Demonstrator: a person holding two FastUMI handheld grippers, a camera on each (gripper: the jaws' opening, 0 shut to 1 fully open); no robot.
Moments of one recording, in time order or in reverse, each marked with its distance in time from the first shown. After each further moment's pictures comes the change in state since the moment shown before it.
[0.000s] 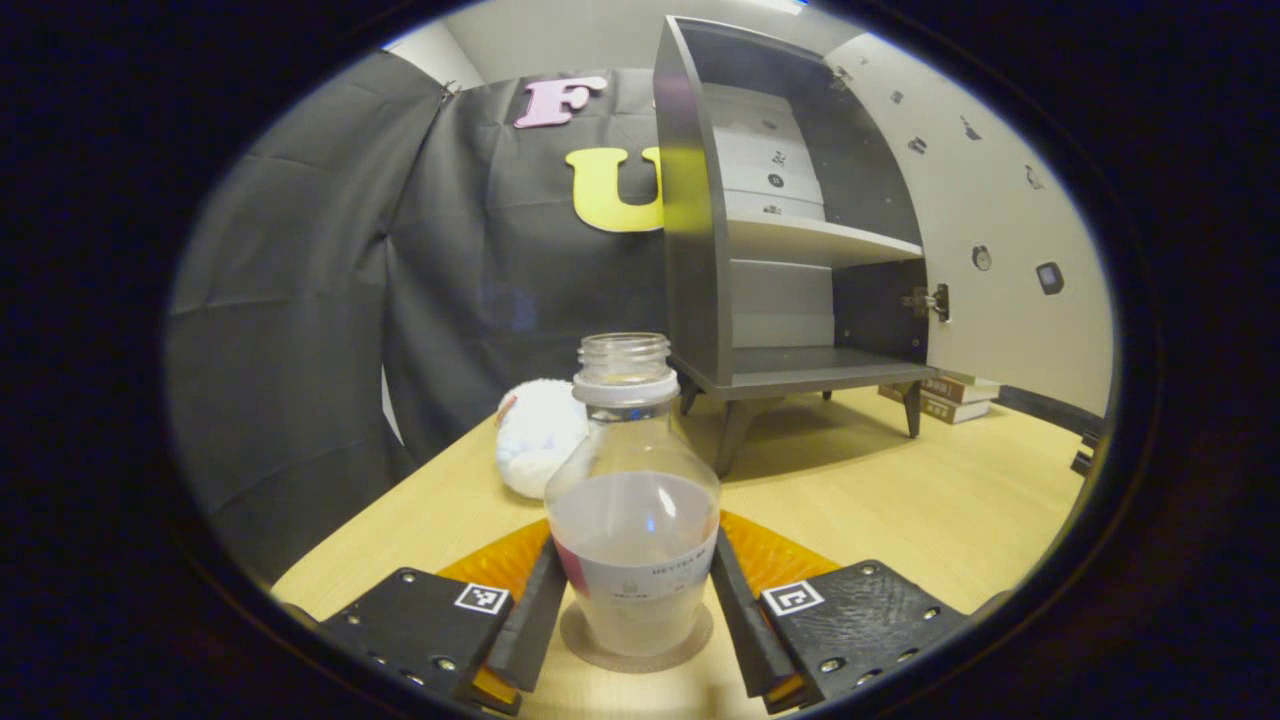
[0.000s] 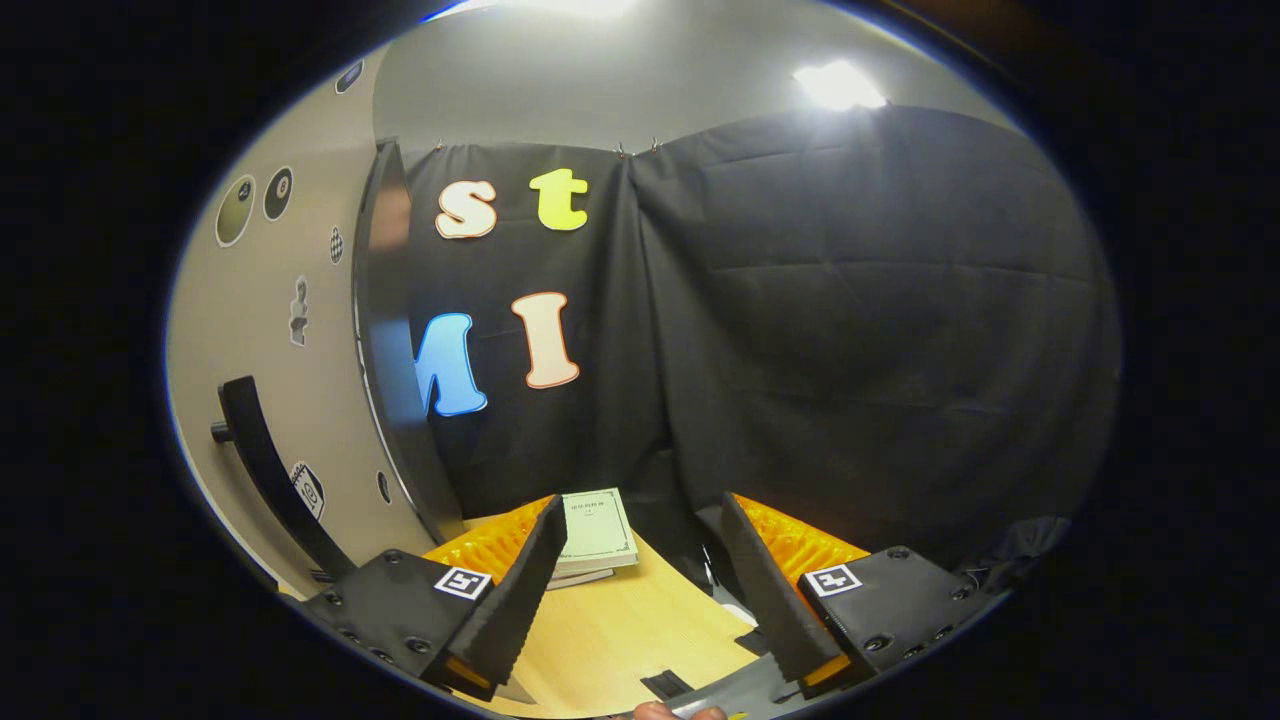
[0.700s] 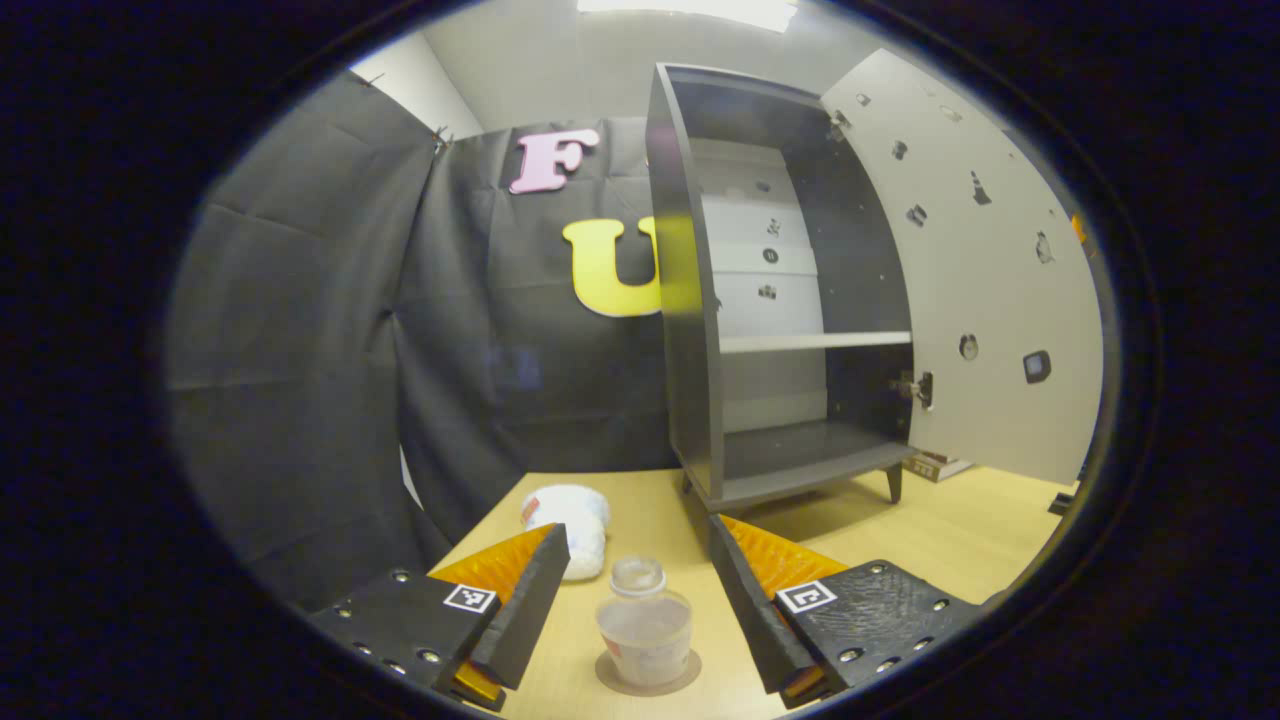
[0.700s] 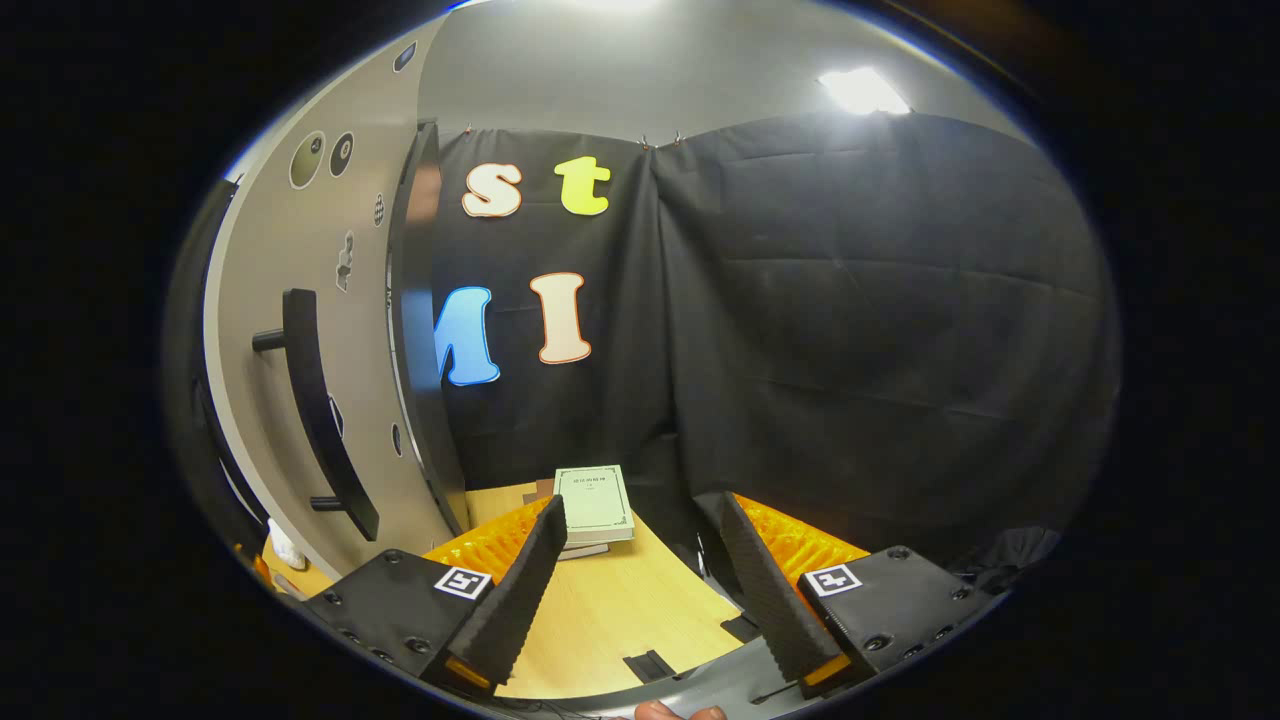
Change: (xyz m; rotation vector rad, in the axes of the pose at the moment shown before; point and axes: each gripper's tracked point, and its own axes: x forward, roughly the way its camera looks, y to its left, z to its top) left arm -0.075 0.007 0.177 0.042 -0.203 0.055; right arm -0.023 -0.001 -0.029 -0.067 0.013 0.049
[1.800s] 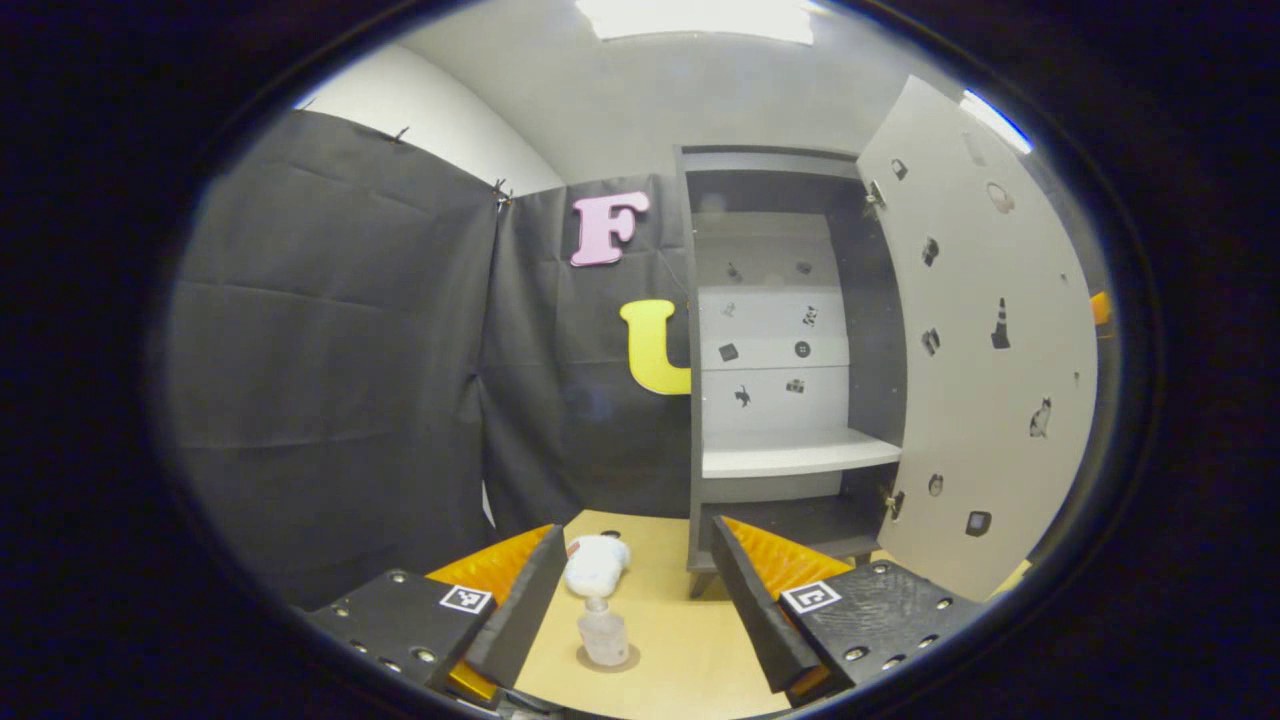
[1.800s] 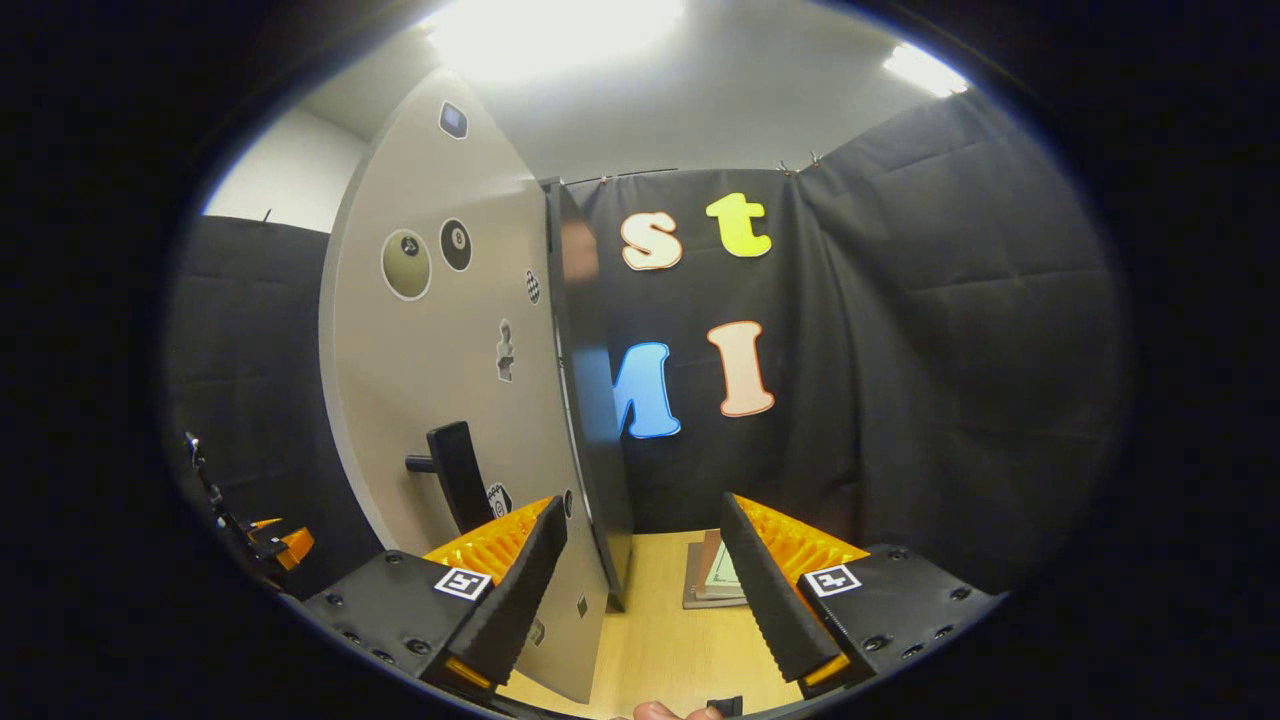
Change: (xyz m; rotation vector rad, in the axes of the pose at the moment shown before) left arm -0.121 -0.093 0.182 -0.040 0.005 0.264; right arm 0.006 0.083 0.070 0.023 -0.121 0.589
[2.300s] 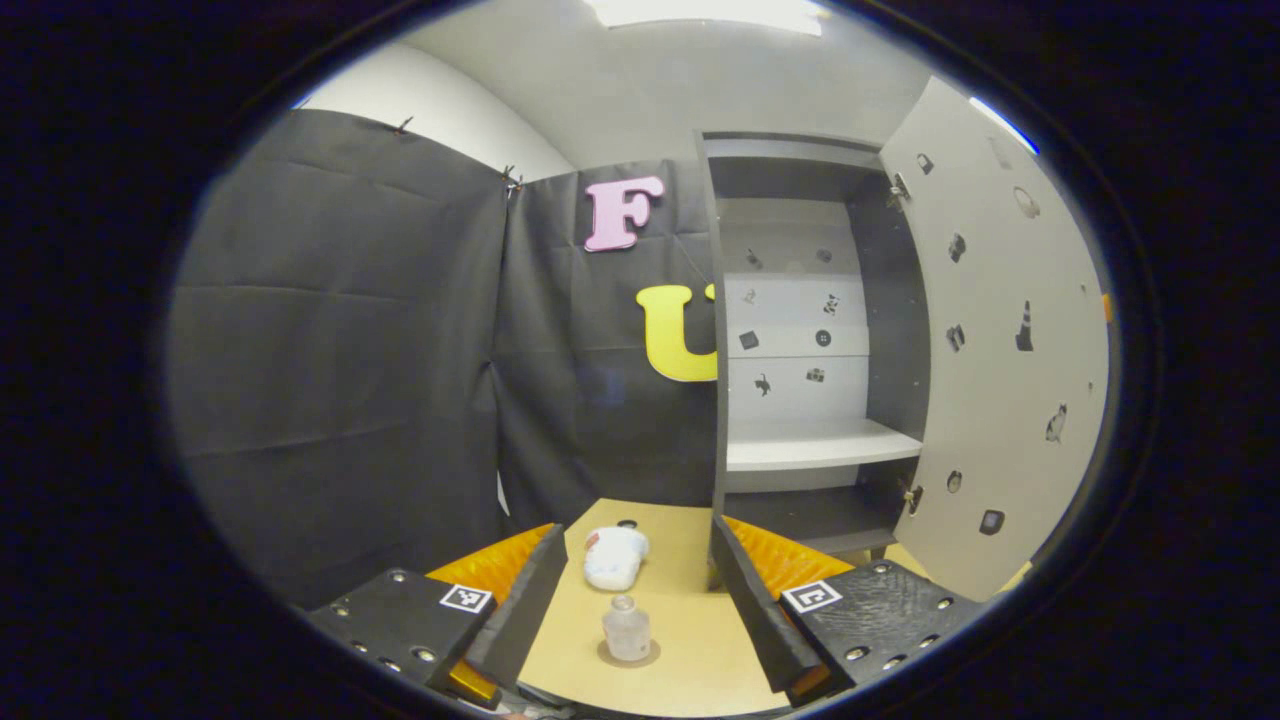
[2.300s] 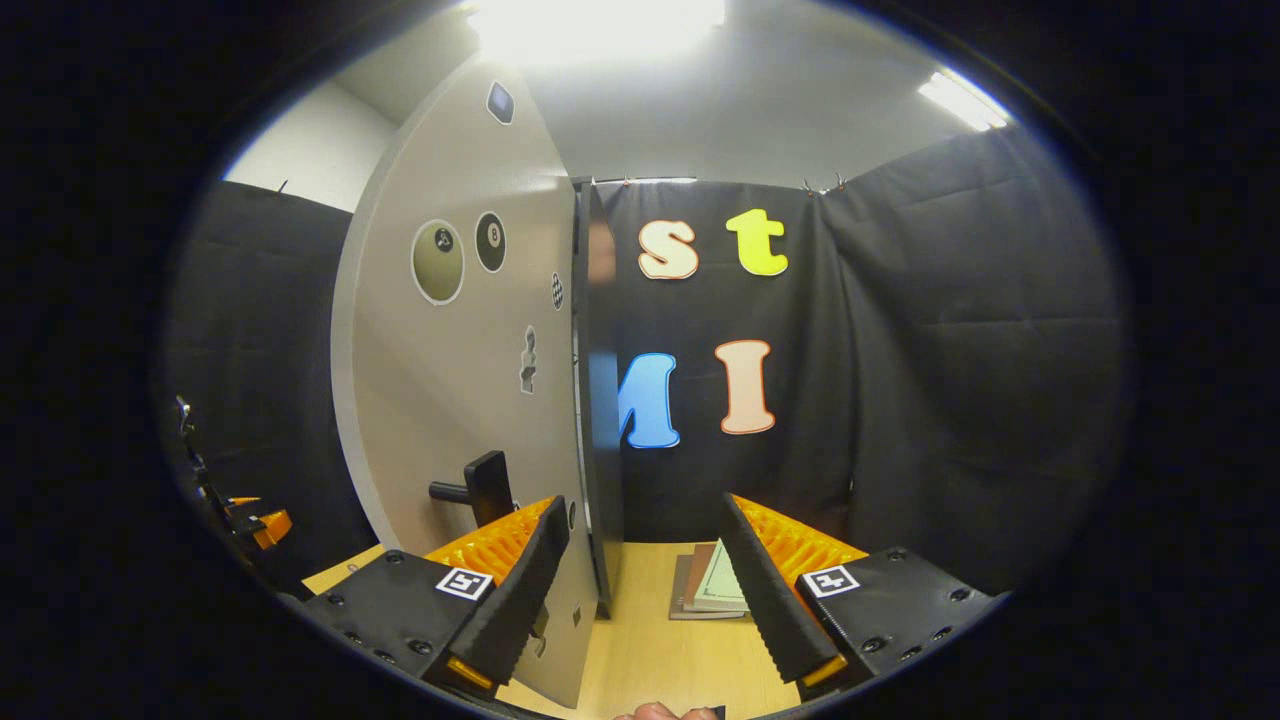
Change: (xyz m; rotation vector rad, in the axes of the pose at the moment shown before) left arm 0.034 0.034 -0.001 -0.002 0.053 0.009; right arm 0.003 0.022 0.017 -0.104 -0.017 -0.077
